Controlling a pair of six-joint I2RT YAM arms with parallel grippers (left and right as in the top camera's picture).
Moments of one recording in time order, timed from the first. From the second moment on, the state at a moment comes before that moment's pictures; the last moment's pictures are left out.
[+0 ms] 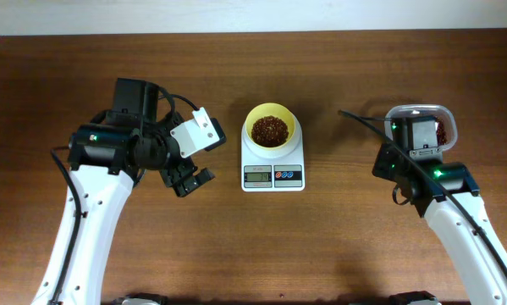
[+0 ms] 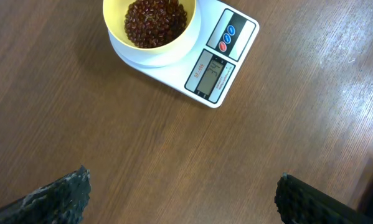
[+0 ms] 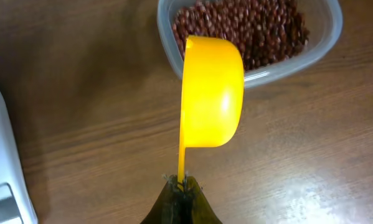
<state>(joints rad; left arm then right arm) -0.12 1.39 1.39 -1.18 0.39 0.92 0.13 1.26 0.96 -0.75 0.24 0.39</state>
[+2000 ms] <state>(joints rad) -0.12 1.39 1.39 -1.18 0.39 0.92 -0.36 1.71 1.13 -0.68 -0.46 0.08</state>
